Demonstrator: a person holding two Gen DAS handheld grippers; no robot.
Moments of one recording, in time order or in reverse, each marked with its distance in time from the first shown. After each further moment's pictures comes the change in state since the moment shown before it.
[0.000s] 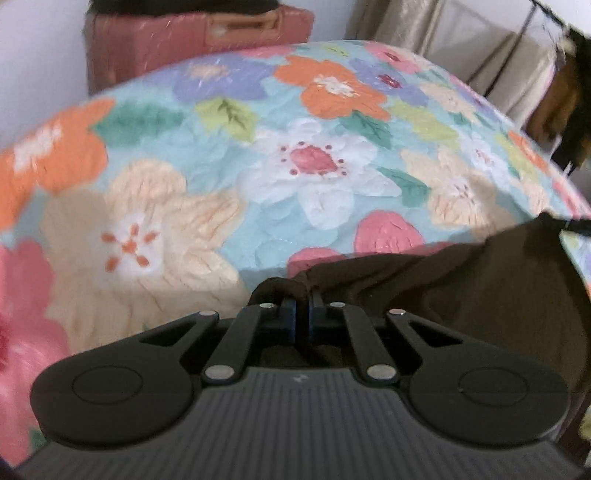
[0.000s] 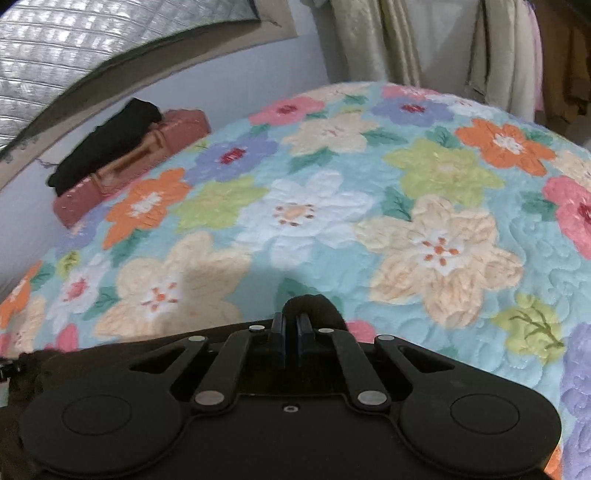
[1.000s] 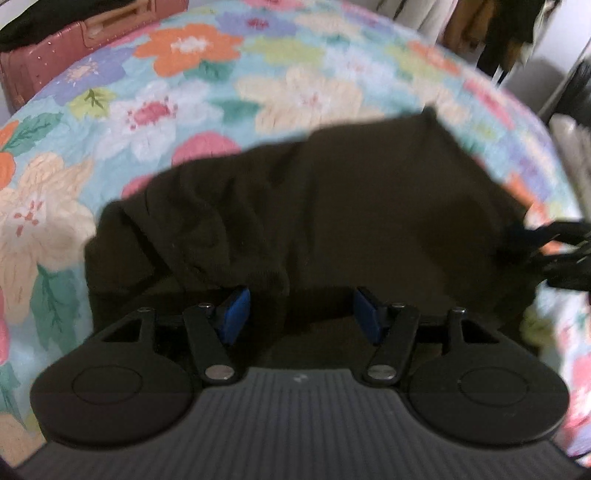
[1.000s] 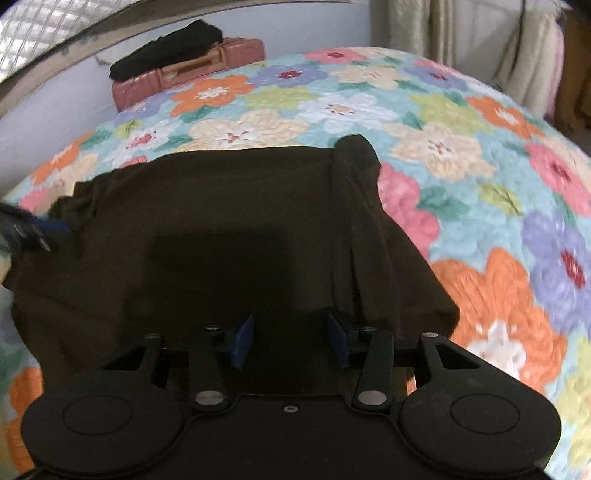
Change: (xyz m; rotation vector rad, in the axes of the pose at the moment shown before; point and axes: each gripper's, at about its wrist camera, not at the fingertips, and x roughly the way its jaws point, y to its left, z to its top) left arm -0.031 -0.116 -0.055 0.267 0.189 -0.083; right arm -0.103 0.036 -0.126 -0.186 0.133 -0.007
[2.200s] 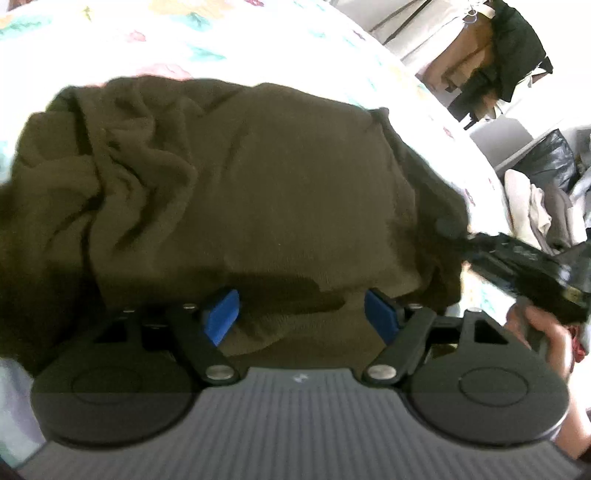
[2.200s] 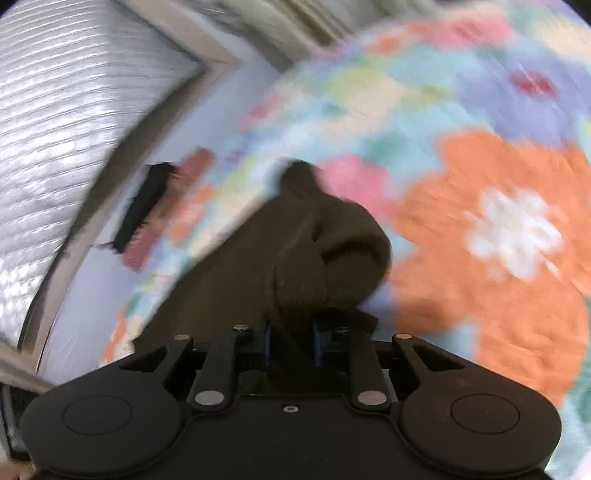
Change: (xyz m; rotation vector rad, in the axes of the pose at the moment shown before) left arm -0.023 -0.006 -0.055 -0.236 -0.066 -0.233; right arm -0.003 -0.039 -0.037 0.521 -0.279 0.255
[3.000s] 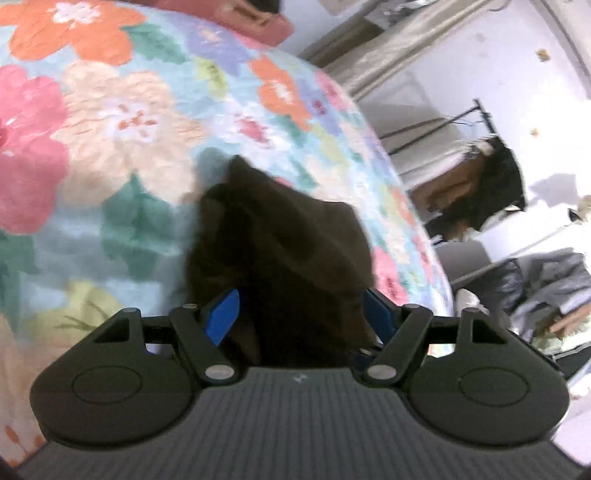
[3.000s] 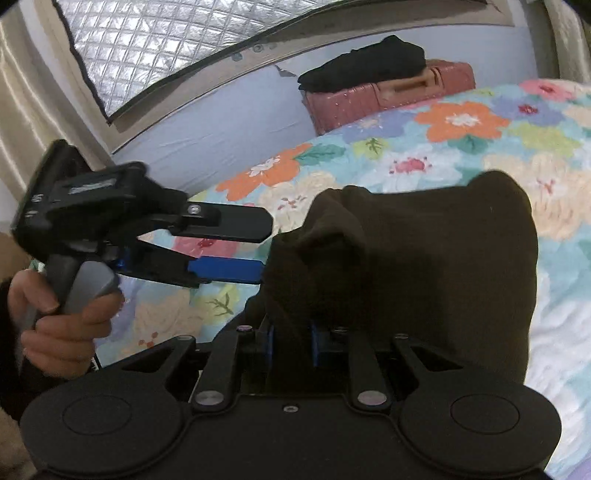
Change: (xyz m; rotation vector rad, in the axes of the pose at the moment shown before) left arm -0.076 0.151 0.023 -0.299 -0.209 -0.208; right arm 0.108 0.214 -0.083 -0.564 0.332 0.297
